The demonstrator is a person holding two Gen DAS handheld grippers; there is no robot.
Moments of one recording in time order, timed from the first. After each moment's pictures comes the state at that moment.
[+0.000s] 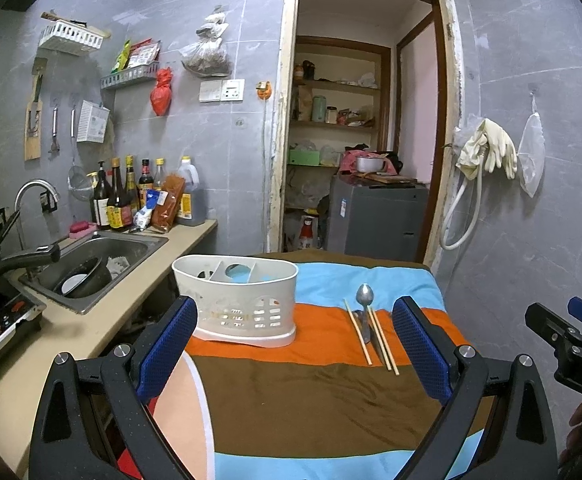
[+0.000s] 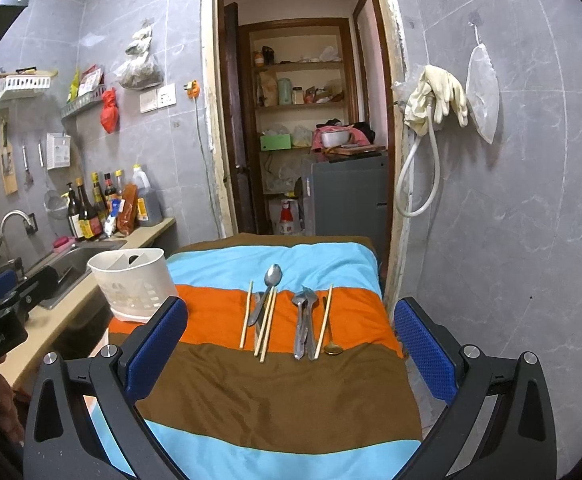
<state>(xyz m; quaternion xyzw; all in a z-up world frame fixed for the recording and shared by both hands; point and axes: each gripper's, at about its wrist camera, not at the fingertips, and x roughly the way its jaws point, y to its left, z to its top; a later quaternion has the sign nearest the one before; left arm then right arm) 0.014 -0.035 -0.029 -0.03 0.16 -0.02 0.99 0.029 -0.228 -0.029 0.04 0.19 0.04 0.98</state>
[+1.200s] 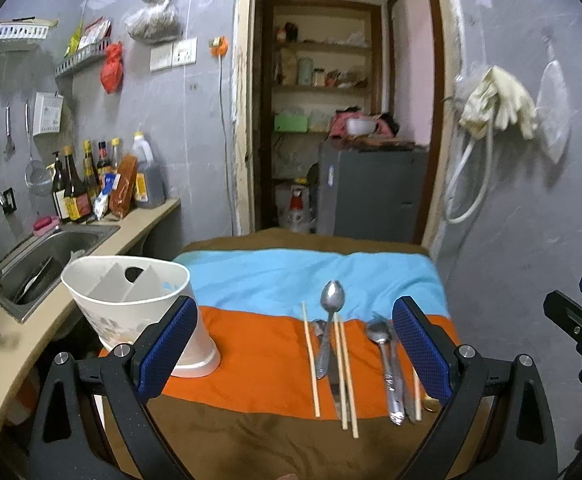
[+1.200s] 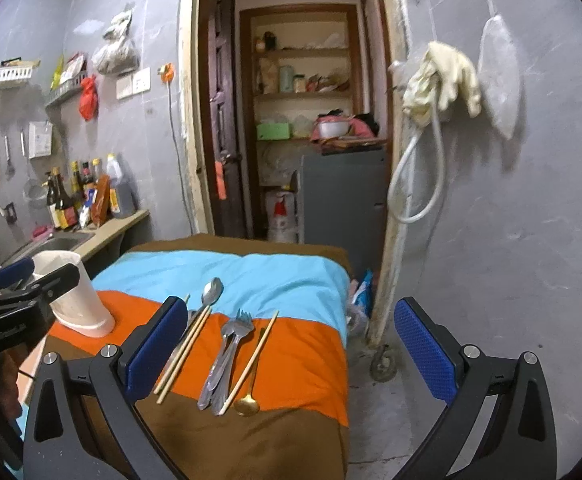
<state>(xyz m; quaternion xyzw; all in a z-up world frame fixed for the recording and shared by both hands) 0.175 -0.127 -0.054 0.00 0.23 -0.01 0.97 0.150 -0.327 -0.055 0.01 0.22 0.08 0.97</state>
